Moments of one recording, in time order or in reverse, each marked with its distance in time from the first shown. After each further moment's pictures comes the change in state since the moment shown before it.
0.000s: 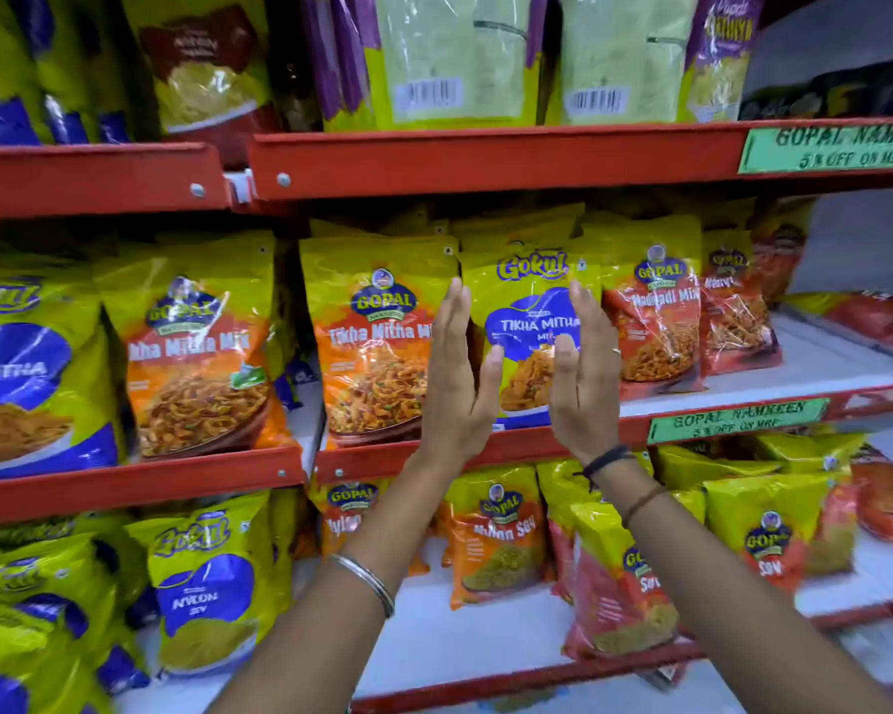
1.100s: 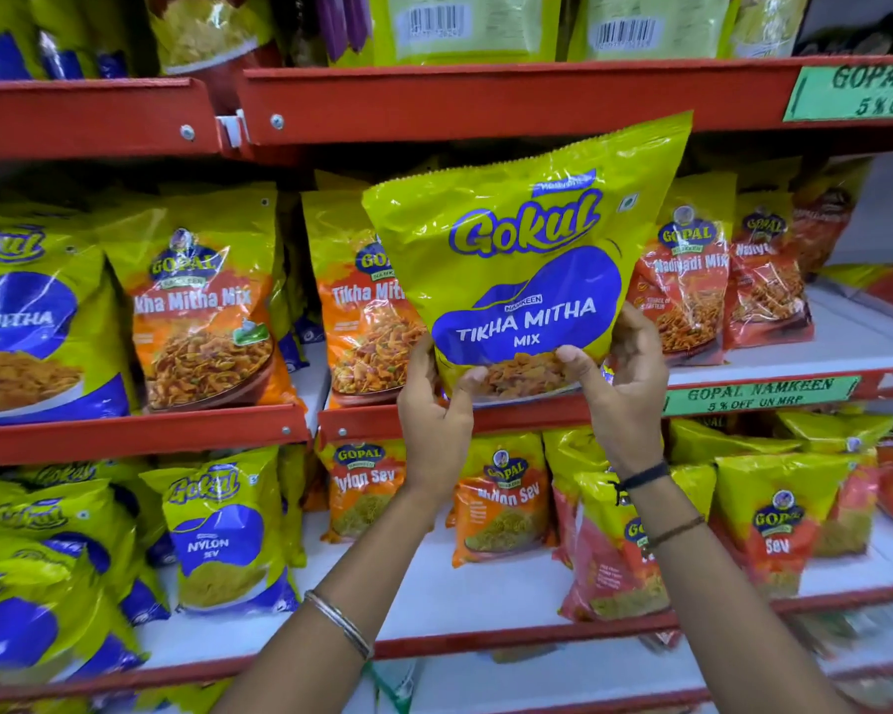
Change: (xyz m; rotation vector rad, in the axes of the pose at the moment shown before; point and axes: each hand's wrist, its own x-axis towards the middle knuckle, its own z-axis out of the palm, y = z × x) left_hand -0.046 0.003 -0.004 -0.299 0.241 -0.453; right_hand -0.022 0.013 -0.029 0.460 0.051 0.323
